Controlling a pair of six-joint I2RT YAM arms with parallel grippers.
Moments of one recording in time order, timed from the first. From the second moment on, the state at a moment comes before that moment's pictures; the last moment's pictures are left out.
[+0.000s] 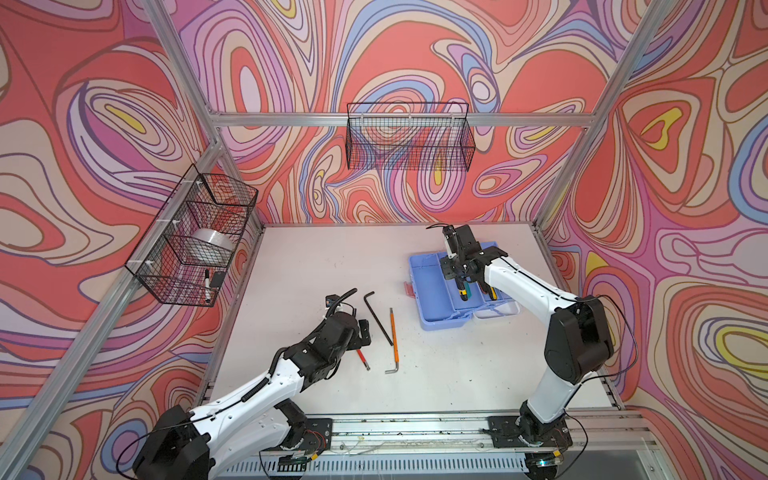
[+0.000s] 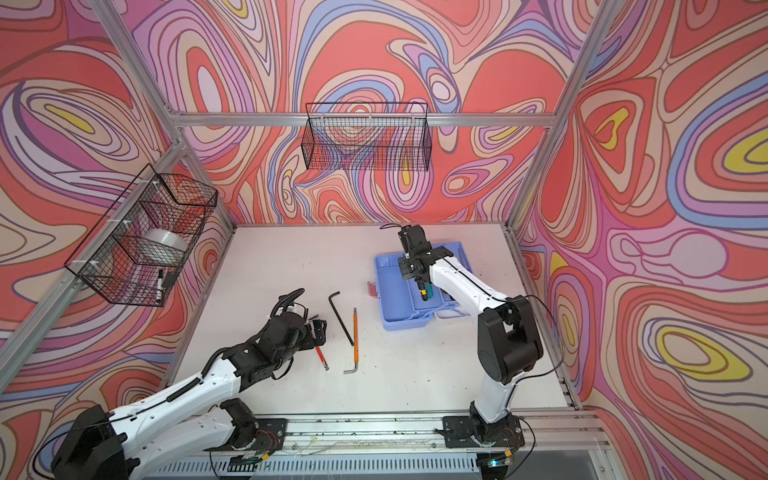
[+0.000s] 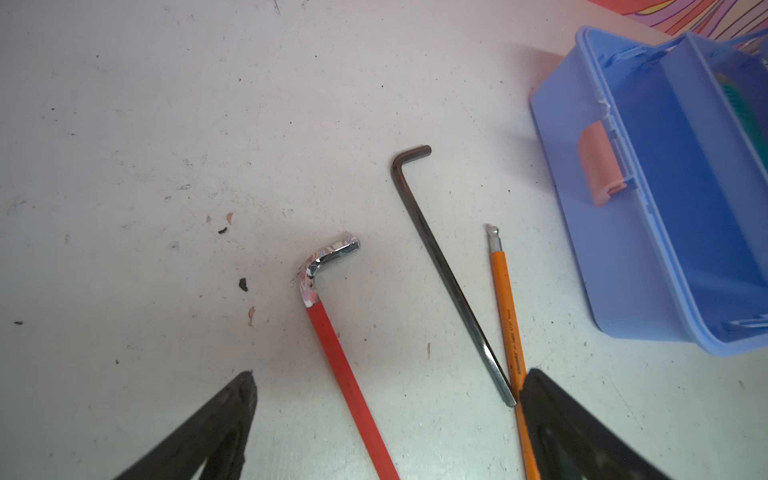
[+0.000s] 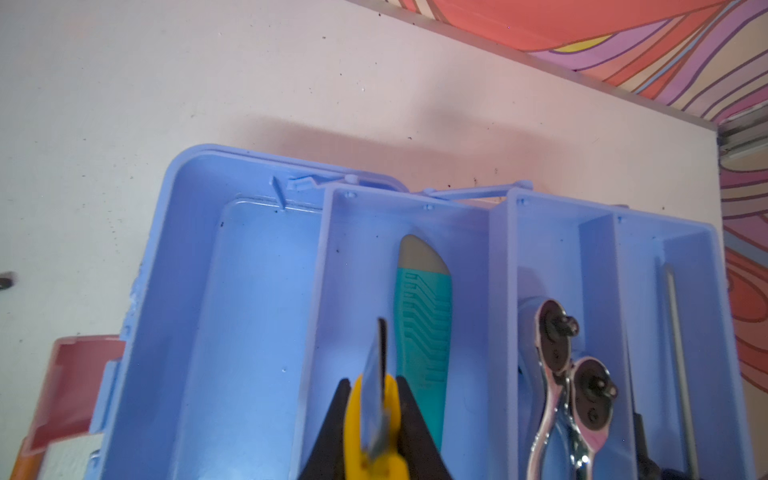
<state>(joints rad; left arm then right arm) -0.69 0.98 0.48 -0.28 -0.34 -0.72 0.42 1.78 1.44 -0.60 0.26 0.07</state>
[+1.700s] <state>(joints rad) -0.69 1.06 0.48 -0.30 -0.35 -0.74 0.53 1.96 1.45 -0.49 0.63 -0.03</state>
